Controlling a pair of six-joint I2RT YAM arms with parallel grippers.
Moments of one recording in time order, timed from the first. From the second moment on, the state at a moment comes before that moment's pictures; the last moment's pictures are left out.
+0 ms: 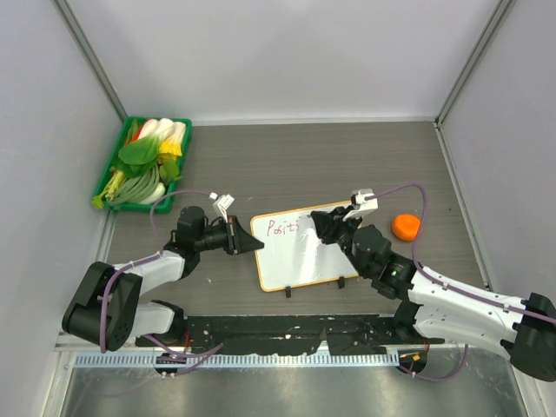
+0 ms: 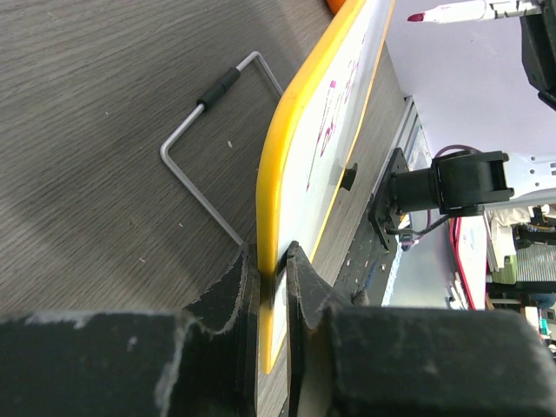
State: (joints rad) left arm -0.35 1.28 0.34 0.52 0.81 -0.63; right arm 0.95 0.88 0.47 0.30 0.52 0.50
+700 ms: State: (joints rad) left arm -0.34 1.28 0.34 0.52 0.81 -0.63; right arm 0.95 0.91 0.44 0.31 0.52 0.50
